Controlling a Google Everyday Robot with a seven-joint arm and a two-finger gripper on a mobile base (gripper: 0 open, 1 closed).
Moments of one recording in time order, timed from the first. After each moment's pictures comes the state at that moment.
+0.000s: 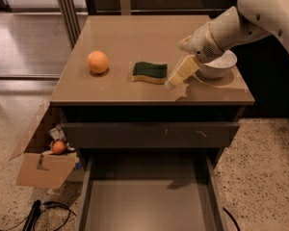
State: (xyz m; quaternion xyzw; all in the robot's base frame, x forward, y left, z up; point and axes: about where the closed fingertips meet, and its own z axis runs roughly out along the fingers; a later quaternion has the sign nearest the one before) arm 0.648 -0.096 0.875 -0.56 0.73 0.20 0.33
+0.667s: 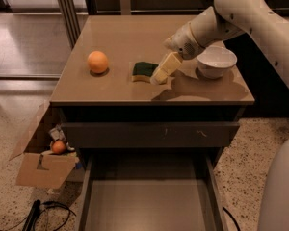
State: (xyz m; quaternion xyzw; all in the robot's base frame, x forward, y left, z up) arm 0.679 -0.063 0.863 -0.57 0.73 0.21 0.32
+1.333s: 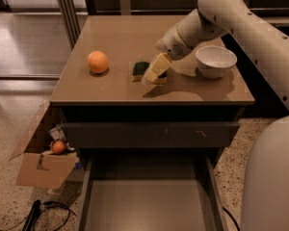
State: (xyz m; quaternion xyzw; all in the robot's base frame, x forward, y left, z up) arm 0.696 -0.031 0.849 -0.58 0.72 0.21 0.31
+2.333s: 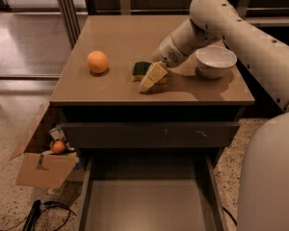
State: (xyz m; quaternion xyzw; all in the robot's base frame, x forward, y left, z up) arm 0.692 -0.027 0.820 -0.58 0.74 0.20 0.28
